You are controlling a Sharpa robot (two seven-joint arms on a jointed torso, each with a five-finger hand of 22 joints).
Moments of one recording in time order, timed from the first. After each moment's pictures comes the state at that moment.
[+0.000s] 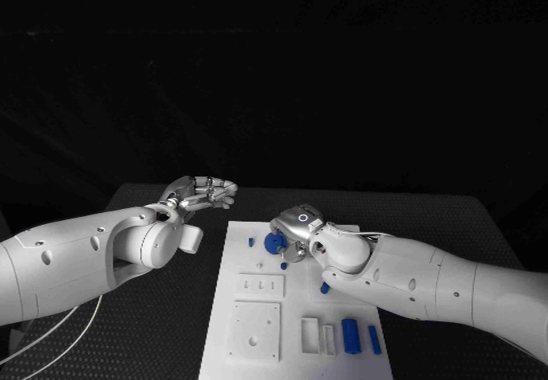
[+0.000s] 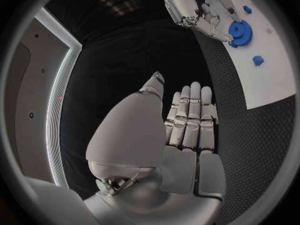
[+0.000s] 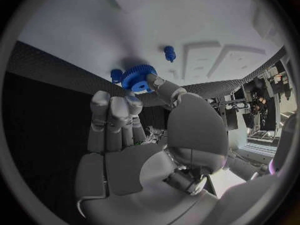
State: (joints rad) left arm 1.38 -0.82 -0.19 1.41 -0.02 -0.37 0.28; left_hand 1.51 -0.12 0.11 0.29 0.09 0.79 0.19 0.31 0.41 1.09 0.16 0.07 0.08 0.92 0.12 0.42 0.53 0.07 0.76 0.02 0.34 1.31; right arm 1.23 -0.41 -0.17 1.17 -1.96 -0.41 -0.26; right_hand 1.06 -0.29 0.79 -0.11 0.07 0.96 0.06 0.33 0.51 1.20 -0.03 1.07 1.13 1.33 -0.13 1.14 1.19 0.23 1.12 -0.05 1.09 1.31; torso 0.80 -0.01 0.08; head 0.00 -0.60
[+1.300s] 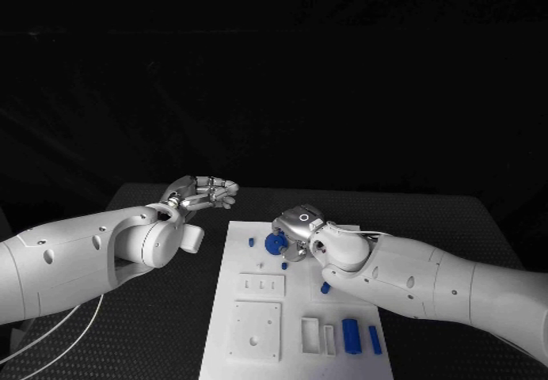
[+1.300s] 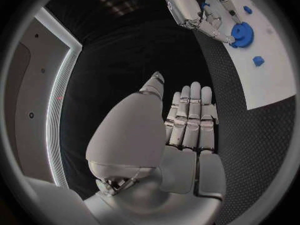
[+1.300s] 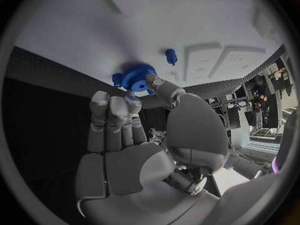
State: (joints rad) left arm 1.38 -0.82 -0.19 1.41 -0.02 -0.37 0.28; left_hand 1.51 -0.12 0.11 0.29 0.09 0.79 0.19 0.31 0.41 1.09 0.16 0.07 0.08 0.92 0.12 0.42 0.53 0.06 0.76 0.02 0.34 1.31; right arm 1.23 -0.40 -0.17 1.15 -1.92 -0.39 -0.25; right_hand 1.06 -0.29 0.78 -0.15 0.09 0.95 0.09 0.26 0.47 1.18 0.00 1.06 1.12 1.33 -0.10 1.14 1.18 0.23 1.12 -0.05 1.09 1.31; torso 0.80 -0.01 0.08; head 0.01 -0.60
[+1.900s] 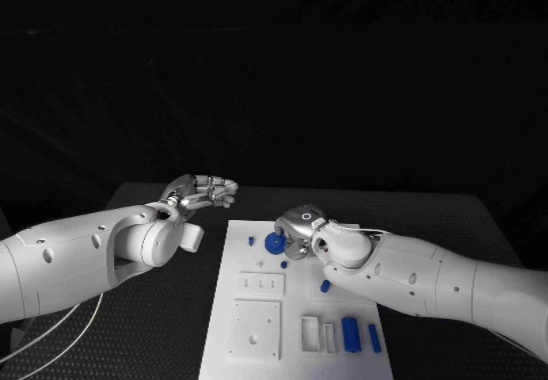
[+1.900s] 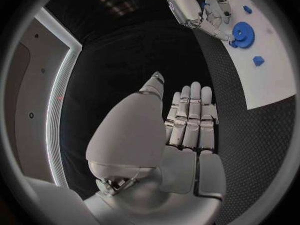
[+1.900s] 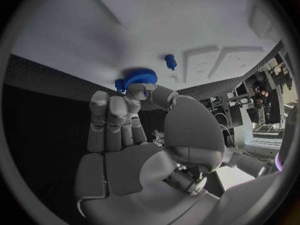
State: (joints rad) left arm 1.38 -0.82 -0.19 1.41 -0.02 -0.37 0.28; left_hand 1.51 -0.12 0.11 0.29 0.09 0.79 0.19 0.31 0.41 1.09 0.16 0.07 0.08 0.92 0.12 0.42 0.53 0.06 0.76 0.02 0.34 1.31; right arm 1.23 -0.41 -0.17 1.15 -1.88 -0.36 -0.25; right_hand 1.01 -0.23 0.98 -0.23 0.64 0.93 0.11 0.25 0.45 1.18 0.01 1.06 1.12 1.32 -0.09 1.14 1.18 0.23 1.11 -0.04 1.09 1.31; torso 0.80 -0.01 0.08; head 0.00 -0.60
